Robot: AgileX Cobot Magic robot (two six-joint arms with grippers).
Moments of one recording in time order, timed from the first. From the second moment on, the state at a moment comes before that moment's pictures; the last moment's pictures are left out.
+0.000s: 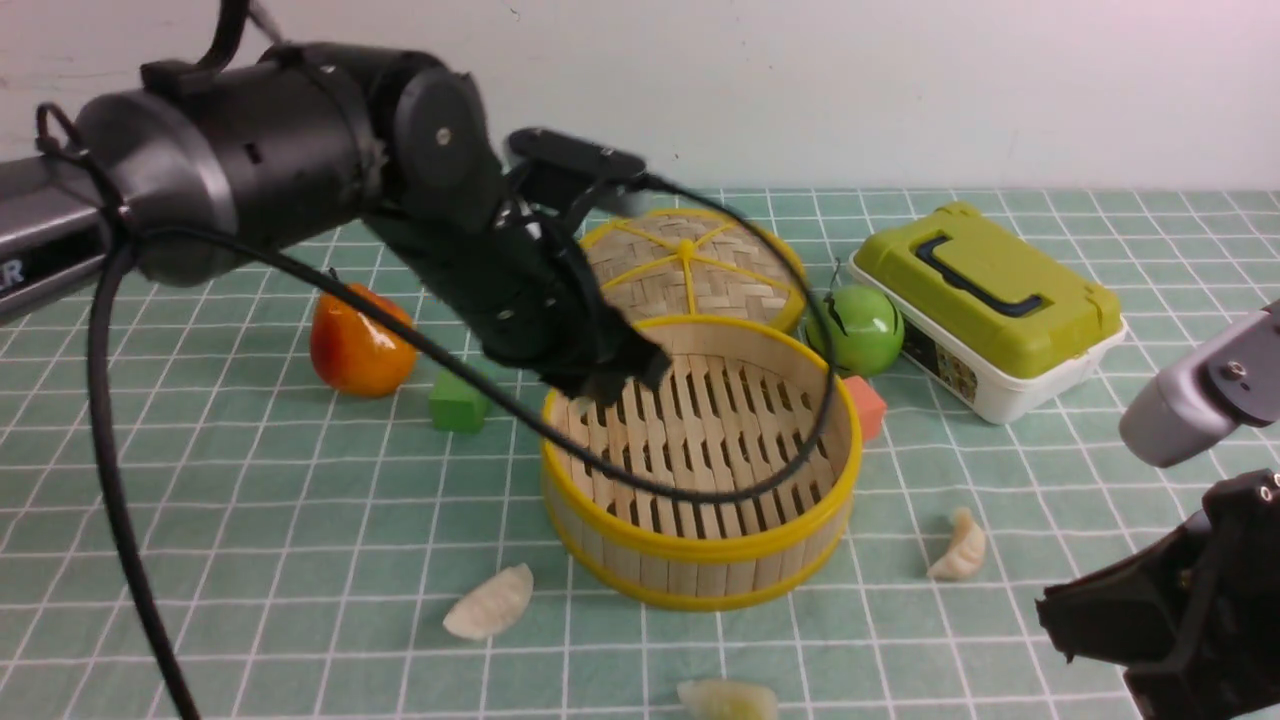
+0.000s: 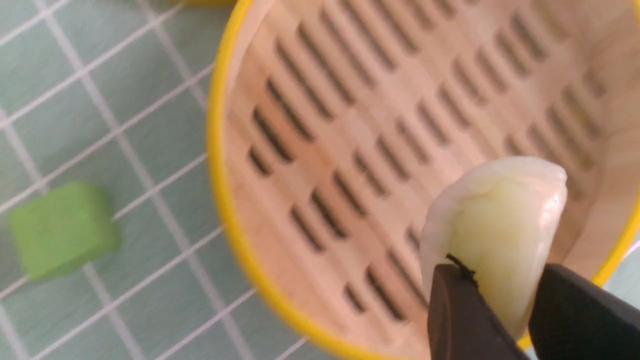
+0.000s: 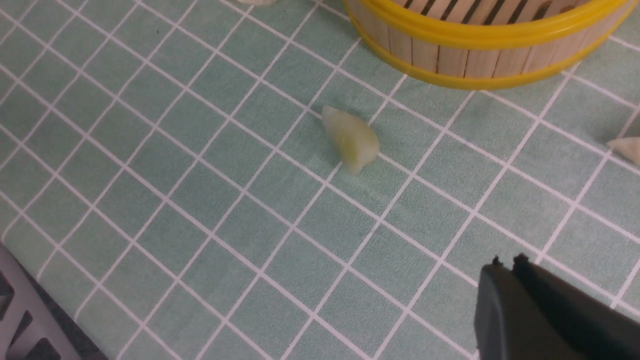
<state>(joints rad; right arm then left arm) 0.31 0.99 -0.78 0.52 0.83 -0.46 -0.53 1.83 -1.60 -0.13 0.82 0.08</state>
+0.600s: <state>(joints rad) 0.31 0.68 -0.78 0.47 1.03 -0.35 -0.57 2.33 -2.08 -0.13 0.81 -0.16</state>
